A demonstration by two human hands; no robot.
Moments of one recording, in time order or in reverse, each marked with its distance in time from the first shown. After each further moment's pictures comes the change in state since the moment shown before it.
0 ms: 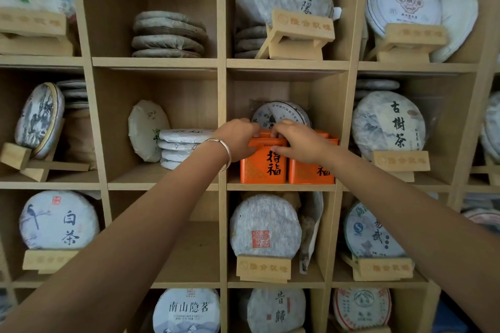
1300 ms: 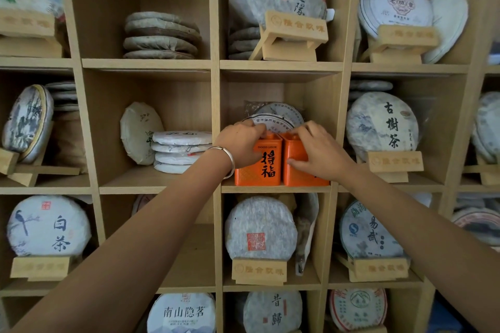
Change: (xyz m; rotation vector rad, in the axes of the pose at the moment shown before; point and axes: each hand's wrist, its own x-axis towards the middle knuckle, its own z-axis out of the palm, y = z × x) left_hand 0.003 0.015 0.007 -0.020 0.064 -0.011; right_hand -0.046 0.026 0.005 -0.128 0.170 0.118
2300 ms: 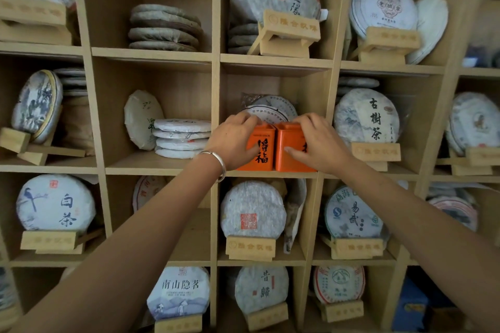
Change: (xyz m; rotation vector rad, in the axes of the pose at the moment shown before) left_hand -0.043 0.016 -0.012 -0.107 0.180 -0.024; right_hand -0.022 -0.014 -0.030 -0.004 0.069 0.011
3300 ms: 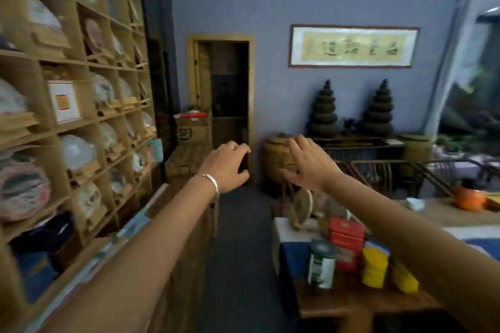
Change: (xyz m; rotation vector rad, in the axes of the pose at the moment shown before) left_hand -0.179 0.494 -0.124 -0.970 -0.189 1.098; right_hand -0.464 -0.225 -0.440 -1.058 -0.372 1.174
